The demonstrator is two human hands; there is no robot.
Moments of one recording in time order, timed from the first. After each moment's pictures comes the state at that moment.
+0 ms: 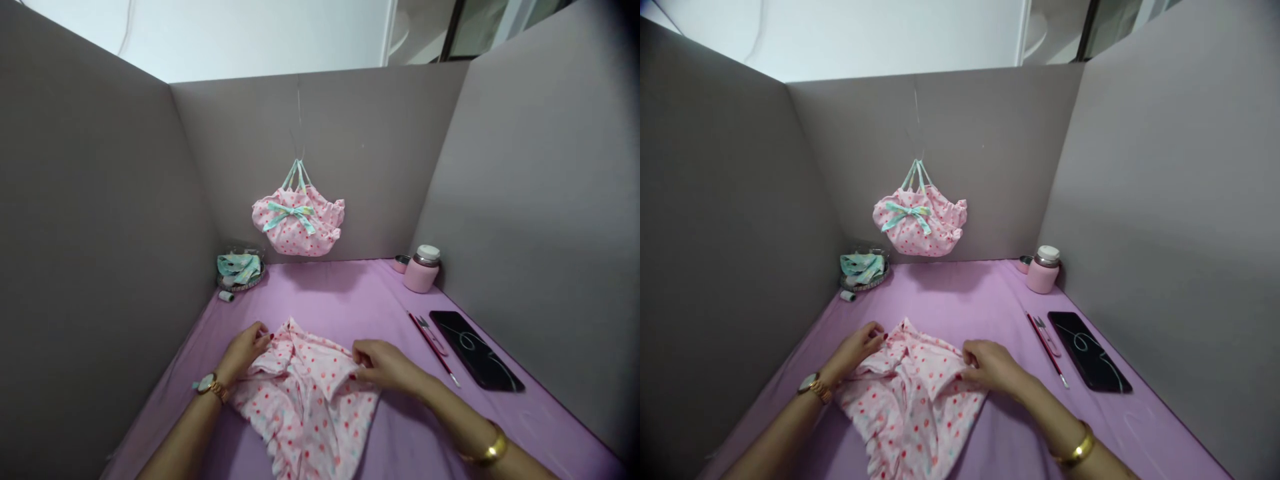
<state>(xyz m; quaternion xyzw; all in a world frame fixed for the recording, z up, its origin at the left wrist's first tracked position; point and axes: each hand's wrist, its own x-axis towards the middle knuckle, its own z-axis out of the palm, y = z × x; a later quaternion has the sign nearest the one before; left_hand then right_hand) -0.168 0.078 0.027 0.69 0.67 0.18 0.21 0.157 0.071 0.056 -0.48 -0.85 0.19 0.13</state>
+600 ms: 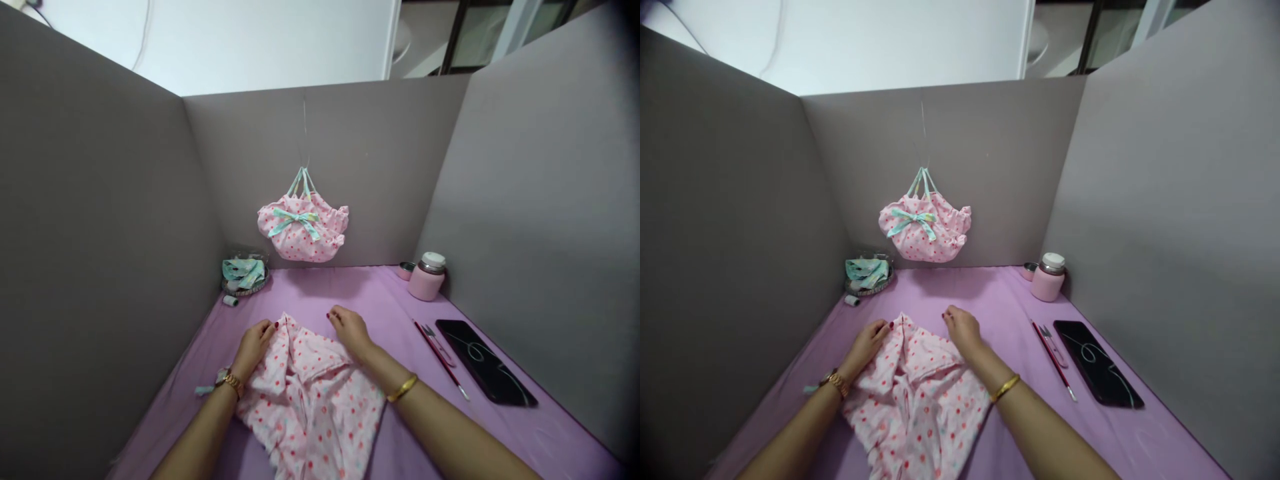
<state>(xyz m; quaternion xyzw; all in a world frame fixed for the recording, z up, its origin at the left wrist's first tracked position) -0.161 0.101 0.012 0.65 0.64 0.34 0.24 0.084 0.133 0.041 -0.53 -0.79 0.18 0.26</state>
